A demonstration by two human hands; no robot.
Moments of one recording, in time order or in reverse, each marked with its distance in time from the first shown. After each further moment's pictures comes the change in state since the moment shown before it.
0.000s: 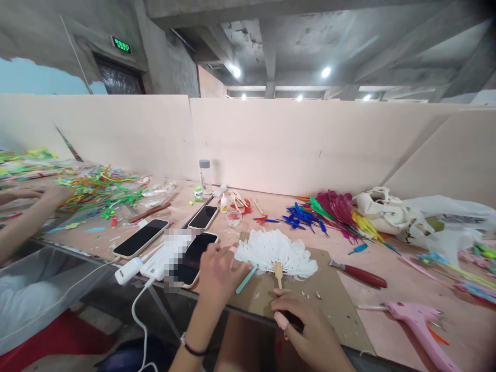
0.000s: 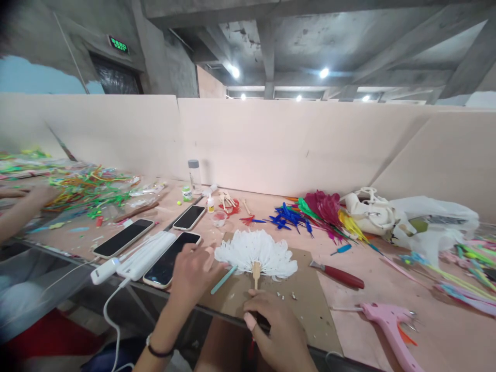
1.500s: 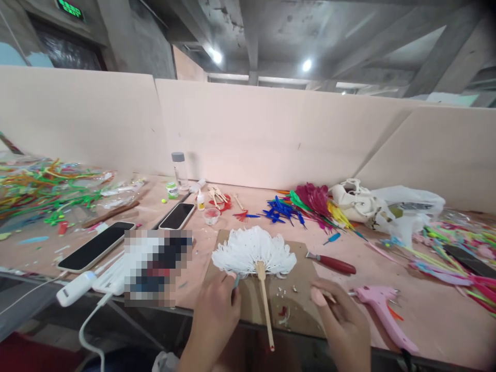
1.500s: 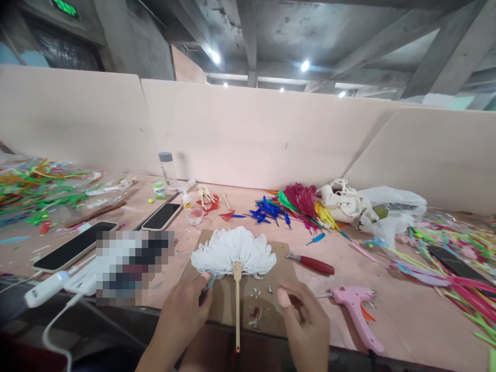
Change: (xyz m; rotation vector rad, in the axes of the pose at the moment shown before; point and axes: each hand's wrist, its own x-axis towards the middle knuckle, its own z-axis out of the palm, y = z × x) left_hand -0.038 0.053 0.018 -0.164 -0.070 0.076; right_hand -0.029 0.017 -0.056 -0.098 0.778 0.013
